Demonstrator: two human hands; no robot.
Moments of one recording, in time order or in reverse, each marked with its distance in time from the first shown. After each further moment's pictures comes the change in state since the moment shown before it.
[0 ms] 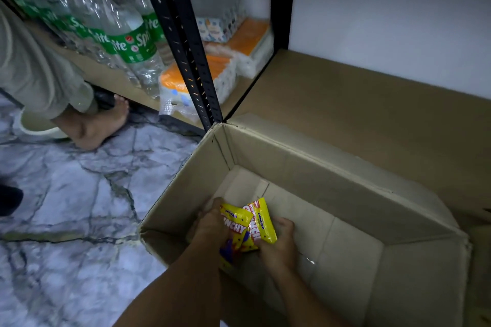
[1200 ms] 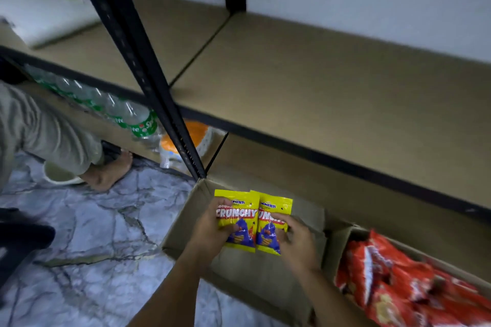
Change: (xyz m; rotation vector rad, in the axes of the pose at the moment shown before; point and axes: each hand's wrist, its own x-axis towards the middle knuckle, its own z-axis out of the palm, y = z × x) left_hand -0.278 0.144 -0.199 -0.609 -0.039 0.371; right_hand -0.164 -0.253 -0.224 -0.198 -0.037 -0.325
